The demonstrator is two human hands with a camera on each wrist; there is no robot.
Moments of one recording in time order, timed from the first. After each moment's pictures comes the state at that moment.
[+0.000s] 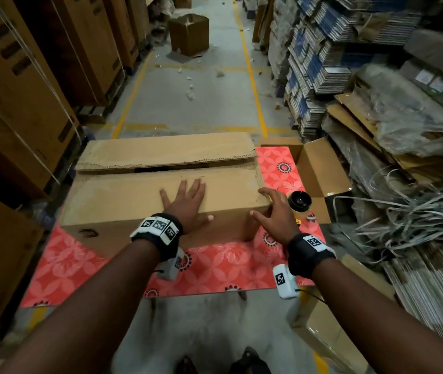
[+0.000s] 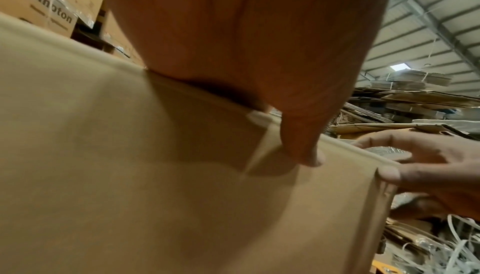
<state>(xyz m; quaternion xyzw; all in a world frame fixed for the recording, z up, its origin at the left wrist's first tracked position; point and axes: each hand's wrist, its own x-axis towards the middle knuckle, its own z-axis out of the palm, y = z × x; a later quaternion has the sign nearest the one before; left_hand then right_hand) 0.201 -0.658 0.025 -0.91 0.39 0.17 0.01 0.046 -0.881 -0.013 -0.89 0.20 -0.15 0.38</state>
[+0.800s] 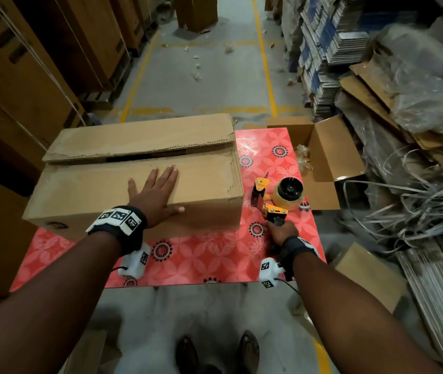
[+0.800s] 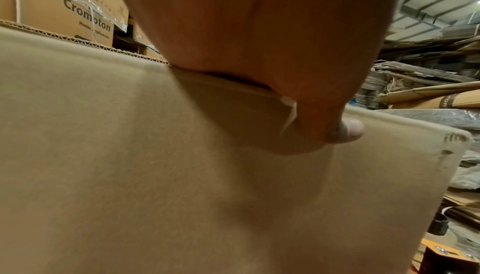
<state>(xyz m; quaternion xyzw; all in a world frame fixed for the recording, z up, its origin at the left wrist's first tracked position) 0.197 -0.674 0.020 -0.93 0.34 0.15 0.04 0.013 -0.962 -0.143 -0.67 0.53 0.05 0.51</state>
